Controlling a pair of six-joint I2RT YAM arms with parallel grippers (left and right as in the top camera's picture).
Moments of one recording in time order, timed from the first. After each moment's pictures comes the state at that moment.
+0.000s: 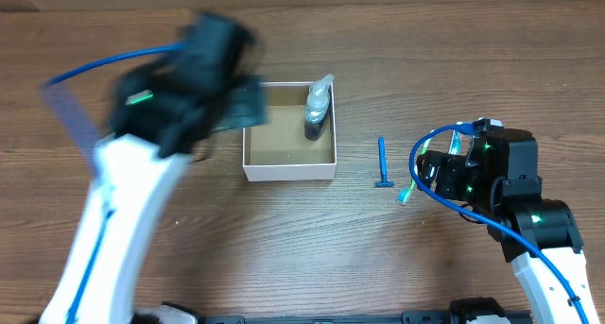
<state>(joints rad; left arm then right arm) -0.35 1.54 1.94 -1.48 -0.24 -0.55 0.07 0.99 0.88 -0.81 -0.10 0.25</state>
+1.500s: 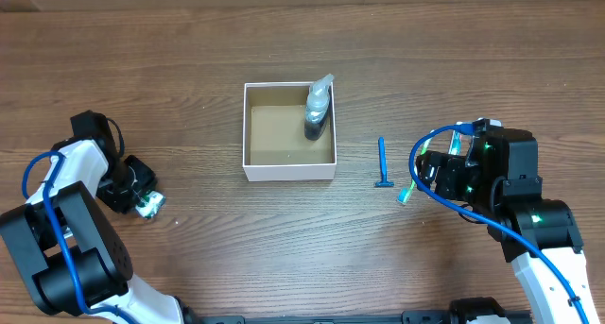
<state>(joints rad) 0.41 1.84 1.08 -0.81 -0.01 -0.50 0.07 0.99 0.88 -0.82 -0.11 0.25</state>
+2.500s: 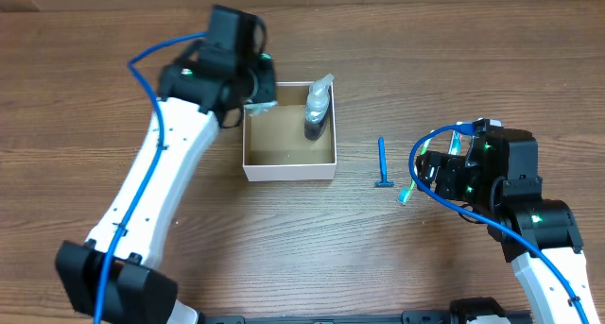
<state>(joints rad) -0.34 1.71 1.66 -0.91 -0.01 -0.38 0.07 0.99 0.88 -0.82 -0.11 0.25</state>
